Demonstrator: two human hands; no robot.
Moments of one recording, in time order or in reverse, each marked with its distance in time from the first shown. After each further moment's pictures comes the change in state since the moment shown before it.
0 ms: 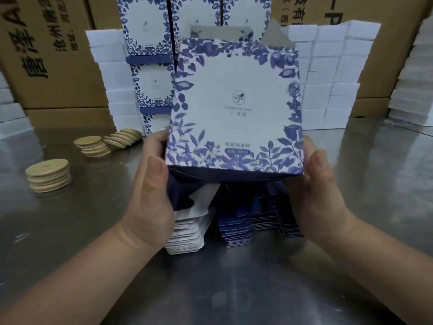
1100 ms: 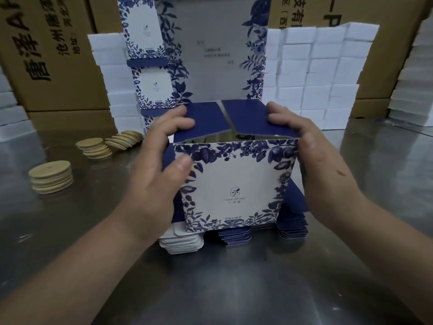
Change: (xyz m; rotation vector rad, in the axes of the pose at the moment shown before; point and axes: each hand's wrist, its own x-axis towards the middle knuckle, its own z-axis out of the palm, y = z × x) left_hand 0.013 0.010 -0.007 0.332 -0.066 0.069; right_hand 0.017 -0.014 -0.017 -0.353 -0.038 -0.130
